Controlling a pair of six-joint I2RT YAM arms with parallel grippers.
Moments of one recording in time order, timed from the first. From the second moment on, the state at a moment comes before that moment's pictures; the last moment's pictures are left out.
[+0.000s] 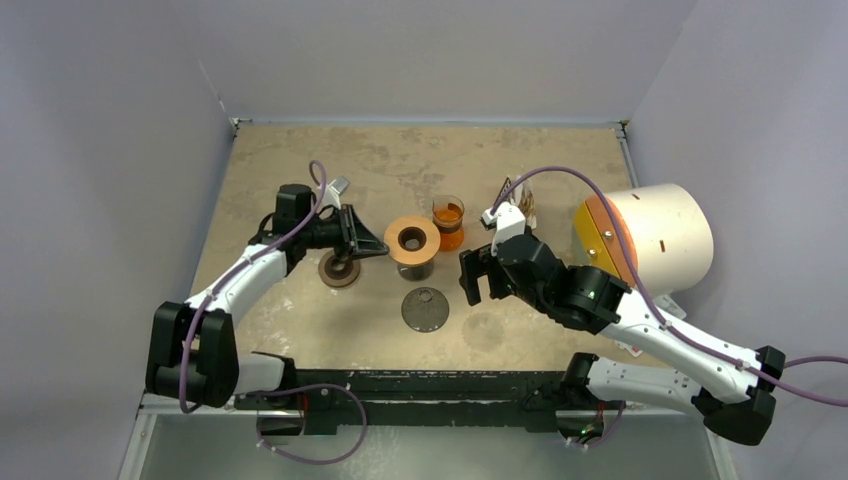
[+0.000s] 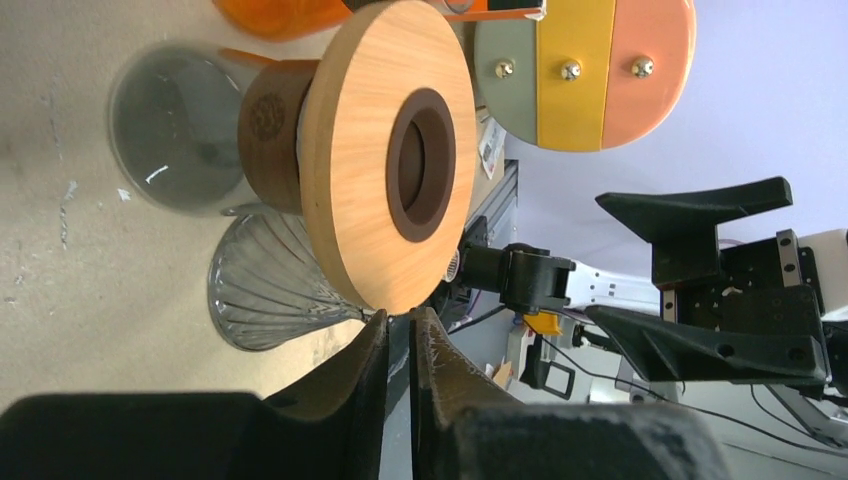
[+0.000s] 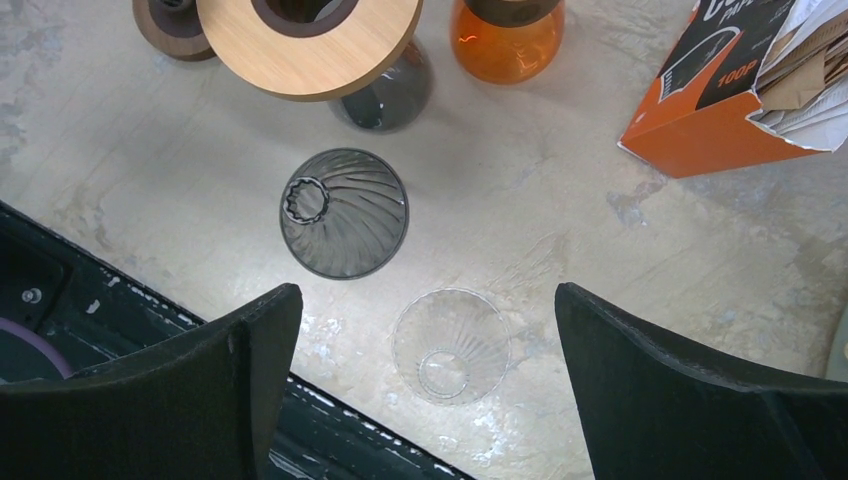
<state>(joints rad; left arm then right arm) -0.18 1.30 0.74 -0.10 0.92 -0.78 1.01 0.94 0.99 -0.73 0.36 0.41</state>
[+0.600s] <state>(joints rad) -0.18 1.37 0.79 -0.20 0.88 -0.72 1.01 0.94 0.99 -0.73 0.35 0.43</state>
